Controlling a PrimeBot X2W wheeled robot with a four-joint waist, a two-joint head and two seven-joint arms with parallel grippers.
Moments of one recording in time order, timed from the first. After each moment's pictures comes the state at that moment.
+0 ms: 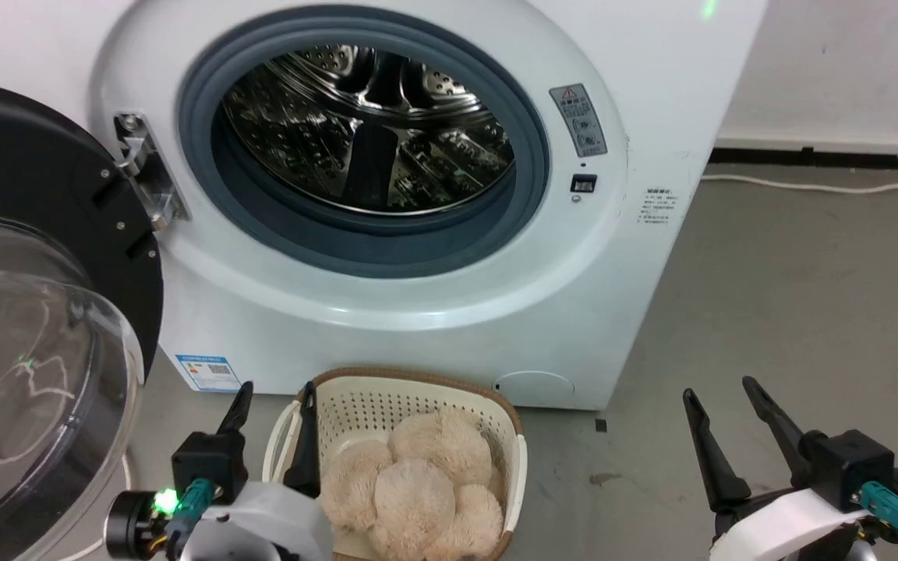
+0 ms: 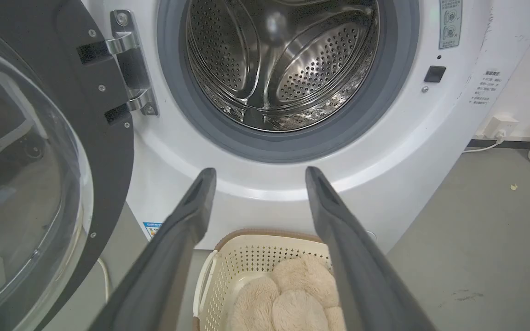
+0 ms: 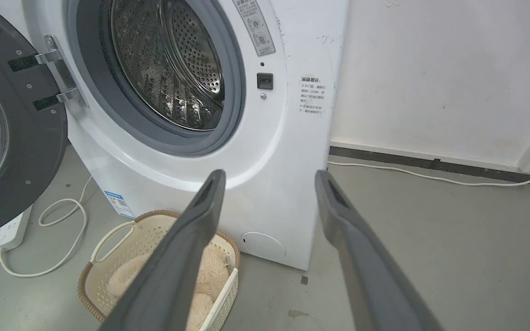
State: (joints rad) left arm -0.02 0.05 -0.07 0.04 -0.08 0.01 -0.04; right arm 0.02 -0.05 0.01 -0.01 0.08 0.13 -0.04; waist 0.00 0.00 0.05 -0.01
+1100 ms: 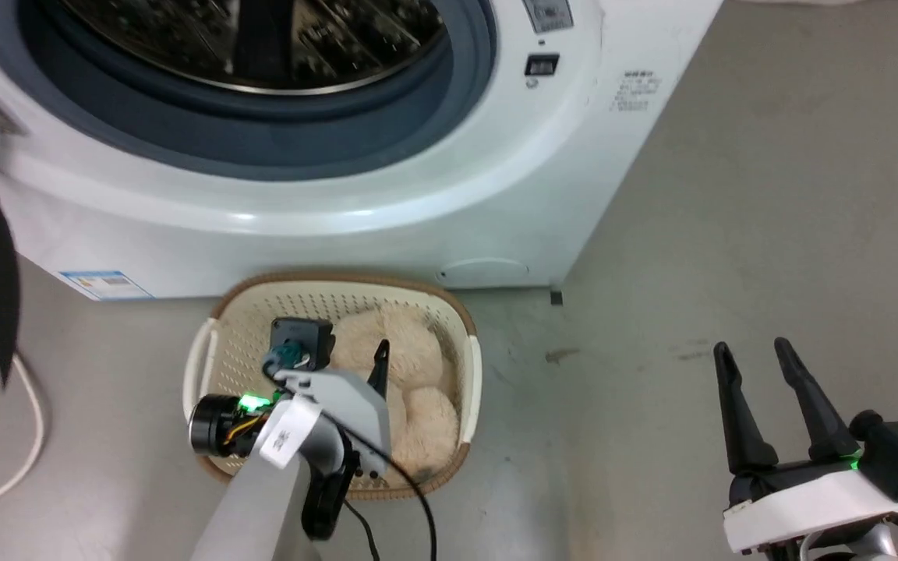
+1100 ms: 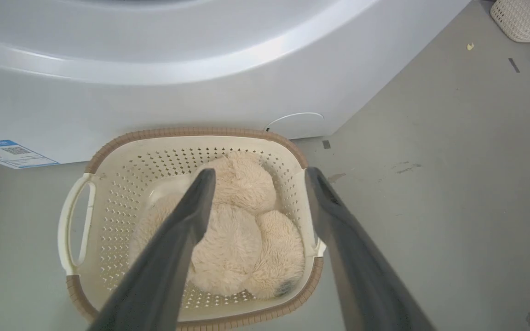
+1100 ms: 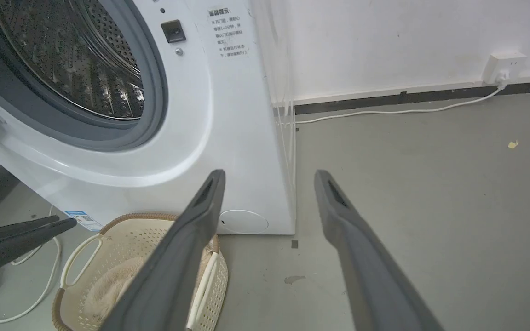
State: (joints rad) left arm -0.39 0.05 -0.23 0.45 -0.22 0.02 0.16; right arm -0.01 -0.05 0.01 -0.06 0.24 0.13 -0.11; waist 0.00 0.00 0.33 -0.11
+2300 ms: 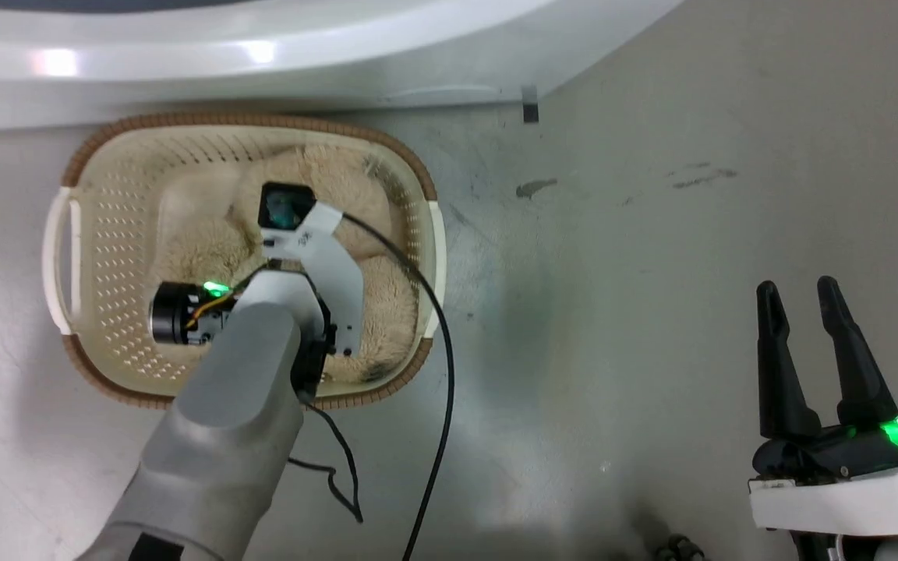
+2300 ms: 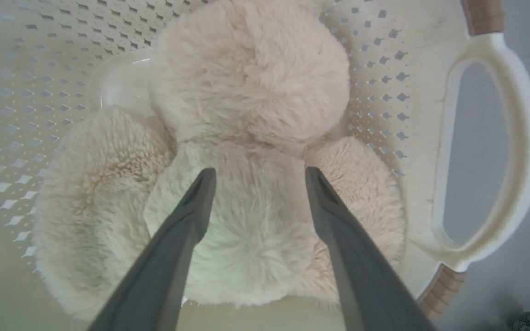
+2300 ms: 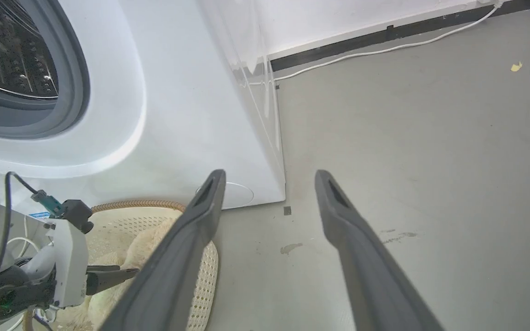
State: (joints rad) left arm -0.81 0.12 -0.42 0.82 -0.31 0.22 0.38; right arm -0.02 -0.05 0.02 -0.24 0.38 0.13 -0.19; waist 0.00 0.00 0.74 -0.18
